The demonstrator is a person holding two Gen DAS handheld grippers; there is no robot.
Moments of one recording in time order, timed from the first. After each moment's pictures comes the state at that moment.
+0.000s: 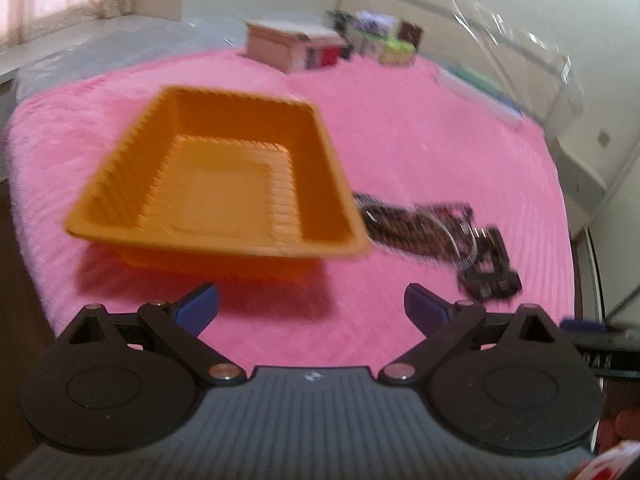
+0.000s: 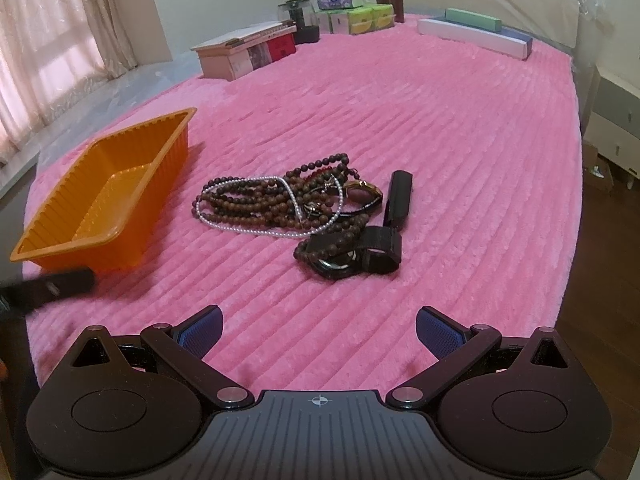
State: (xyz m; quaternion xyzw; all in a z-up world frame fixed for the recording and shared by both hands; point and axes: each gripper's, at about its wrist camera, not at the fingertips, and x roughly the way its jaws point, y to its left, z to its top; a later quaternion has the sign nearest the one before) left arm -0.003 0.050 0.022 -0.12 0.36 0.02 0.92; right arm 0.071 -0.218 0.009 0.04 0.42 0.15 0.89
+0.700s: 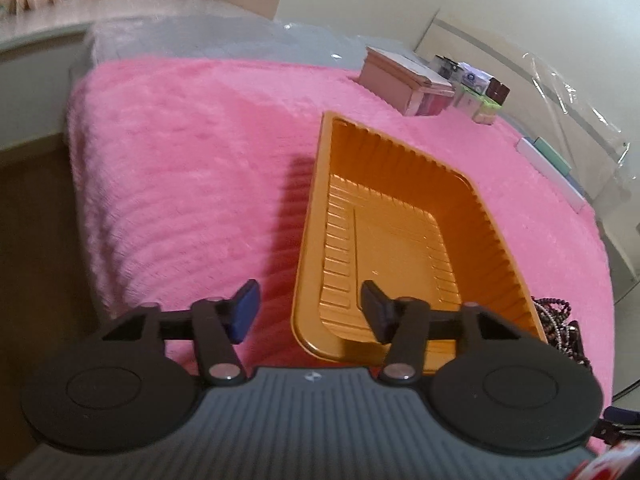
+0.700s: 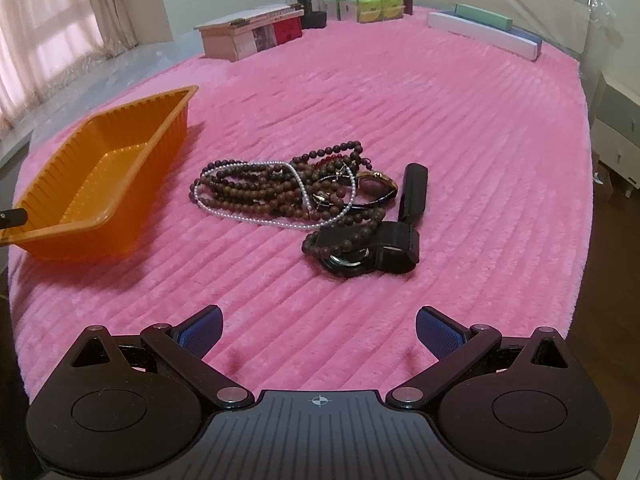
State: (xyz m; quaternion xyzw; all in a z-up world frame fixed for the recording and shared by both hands) left arm 0.024 0.210 0.000 -0.21 0.35 0.09 0.91; right arm 0.084 -0.199 -0.007 0.01 0.44 0.14 0.89
